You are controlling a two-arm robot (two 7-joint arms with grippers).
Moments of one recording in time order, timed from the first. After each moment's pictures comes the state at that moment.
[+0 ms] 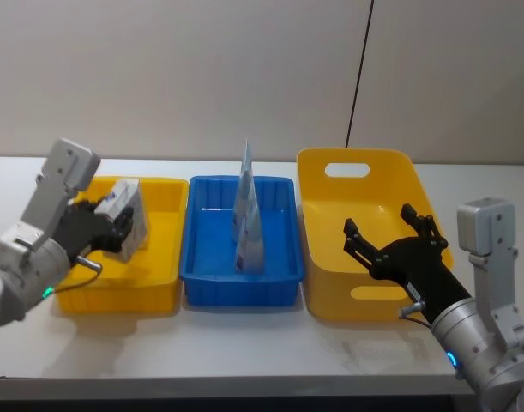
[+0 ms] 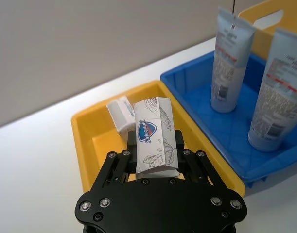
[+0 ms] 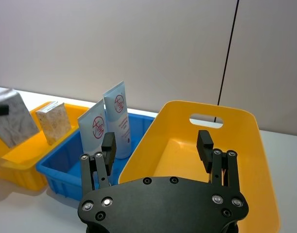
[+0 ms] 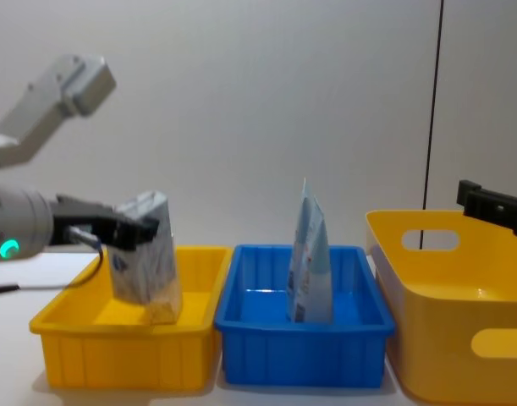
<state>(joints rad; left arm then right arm) -0.40 0.34 0.36 -1.46 -0.19 0.35 -0.18 -0.01 0.34 -0.23 -1.77 0.29 0.03 0.07</state>
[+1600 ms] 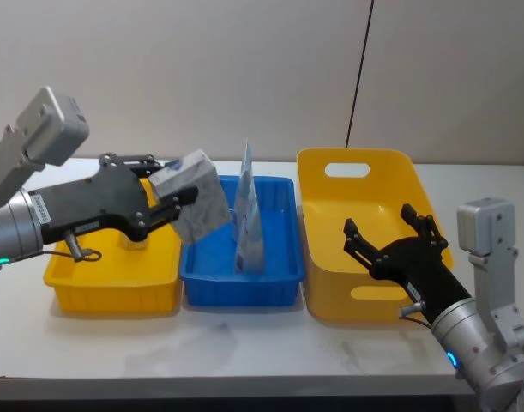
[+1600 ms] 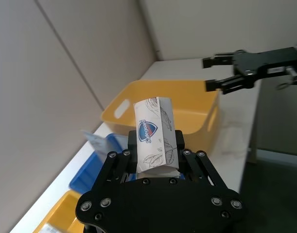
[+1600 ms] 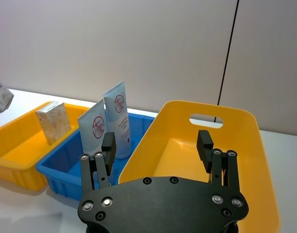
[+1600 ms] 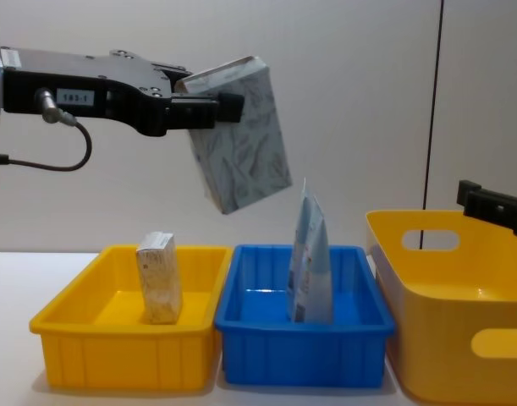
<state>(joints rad) -0.48 0.57 0.40 -1.65 -0.38 0.11 -0.76 -0.01 0.34 -0.23 -1.77 0.29 0.03 0.07</state>
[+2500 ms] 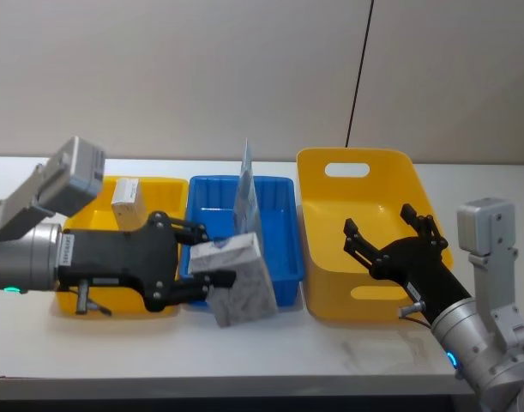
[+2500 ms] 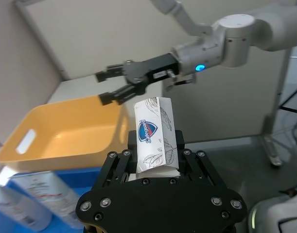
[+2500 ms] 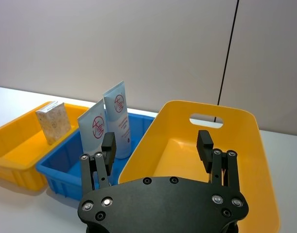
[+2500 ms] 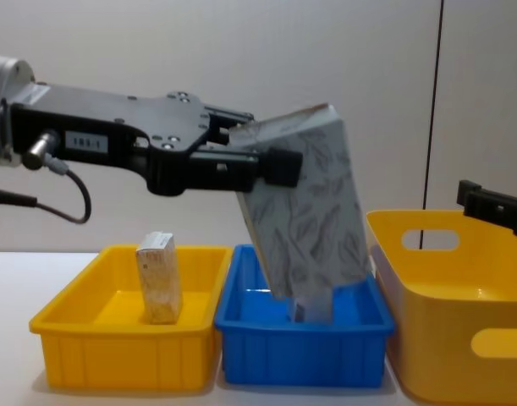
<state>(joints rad) -0.58 0.58 0.53 -1.54 -0.49 0.01 -1.15 -0.01 0.34 -0.23 -1.77 0.29 0.03 0.07</state>
